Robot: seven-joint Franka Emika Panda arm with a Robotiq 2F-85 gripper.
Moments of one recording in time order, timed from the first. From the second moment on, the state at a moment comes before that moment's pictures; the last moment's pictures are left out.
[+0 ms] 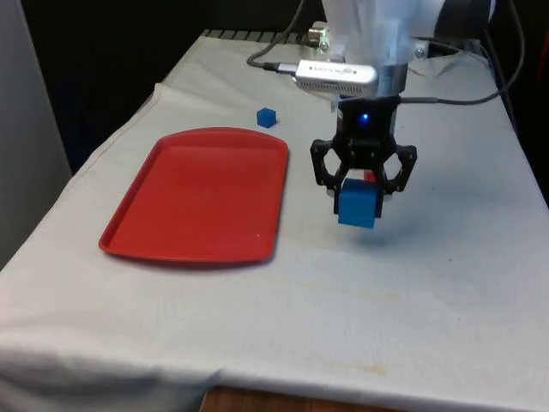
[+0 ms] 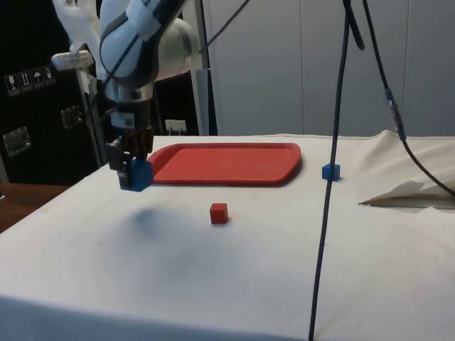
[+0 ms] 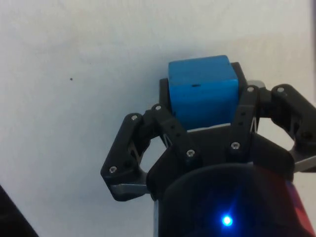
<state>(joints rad) 0.45 0.67 -0.44 -1.77 0.40 2.53 -0.17</state>
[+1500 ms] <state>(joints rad) 0.41 0.56 -0.60 -1.86 0.41 2.51 -0.32</state>
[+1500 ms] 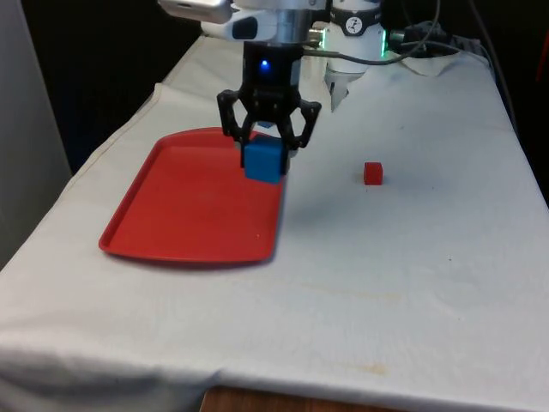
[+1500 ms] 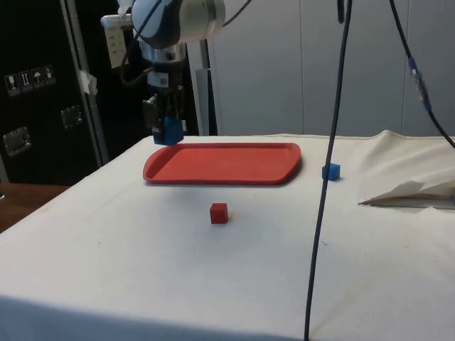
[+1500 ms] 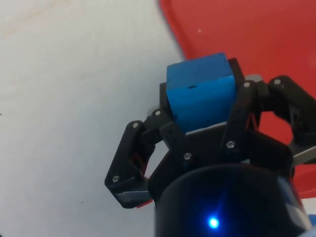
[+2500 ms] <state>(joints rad) 0.38 0.55 -0.68 -2.00 0.49 2.58 -0.50</state>
